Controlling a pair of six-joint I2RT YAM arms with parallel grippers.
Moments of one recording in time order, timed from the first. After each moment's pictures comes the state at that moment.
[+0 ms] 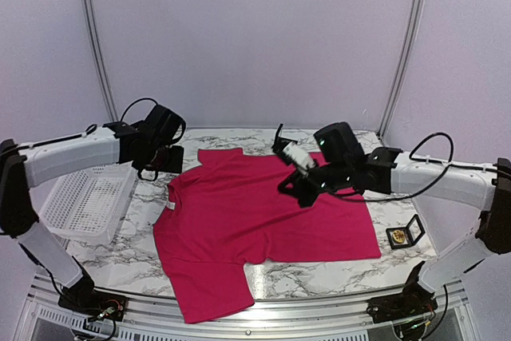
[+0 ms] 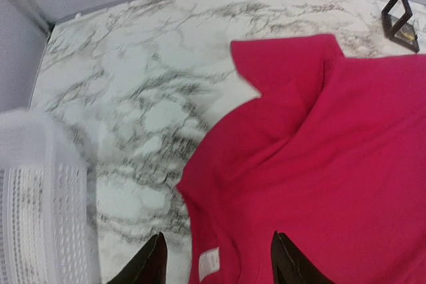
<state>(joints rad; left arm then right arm) -0.63 1.55 1.20 -0.59 -0.42 -0.42 0.85 1.42 1.04 -0.33 -0.22 -0.04</state>
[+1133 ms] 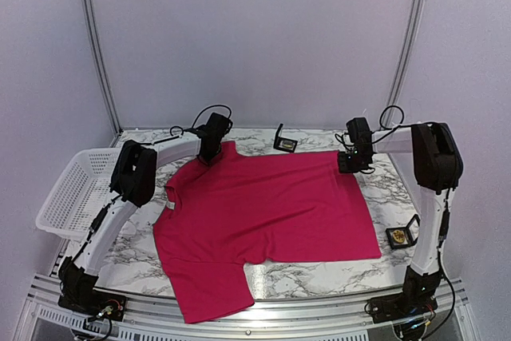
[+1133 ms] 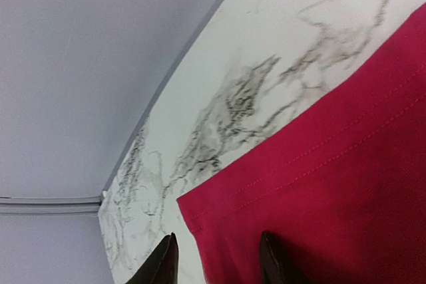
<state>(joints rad) -0.51 2.74 2.36 -0.47 -0.70 0.51 0.15 2.11 1.44 -0.34 0.11 0.11</state>
